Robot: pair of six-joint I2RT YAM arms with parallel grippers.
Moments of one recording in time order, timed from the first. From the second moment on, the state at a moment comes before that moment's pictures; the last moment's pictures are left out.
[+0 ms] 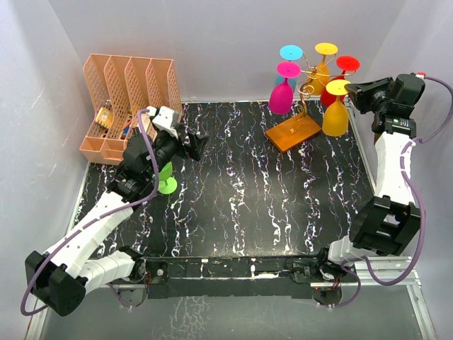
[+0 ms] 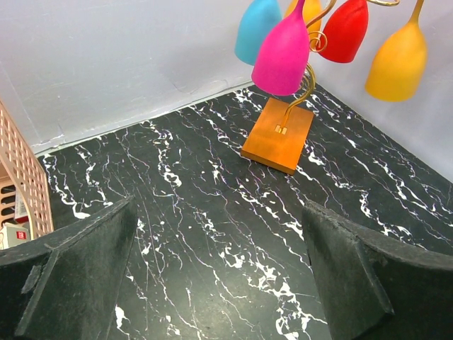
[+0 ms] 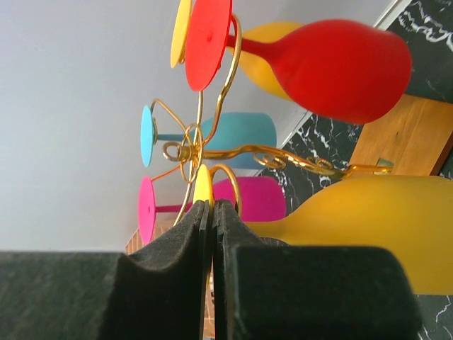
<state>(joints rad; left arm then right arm) -0.53 1.04 0.92 0.12 0.07 -0.10 -0.36 1.49 1.50 -0.26 -0.37 1.06</state>
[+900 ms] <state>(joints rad) -0.53 1.06 0.92 0.11 0.07 -0.11 -0.36 1.55 1.54 -0.15 -0.51 1.12</state>
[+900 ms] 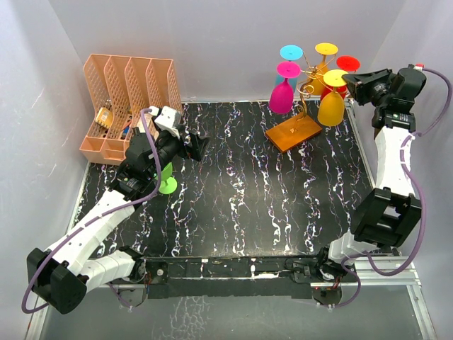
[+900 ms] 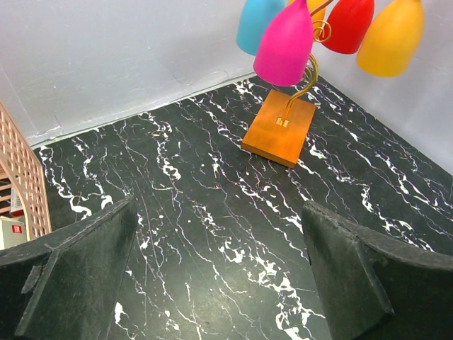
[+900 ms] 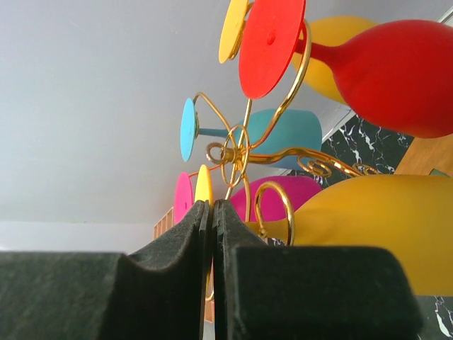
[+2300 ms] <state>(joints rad) -0.53 1.08 0.92 0.11 0.08 -0.11 -0.37 1.18 1.34 -0.27 0.01 1.01</state>
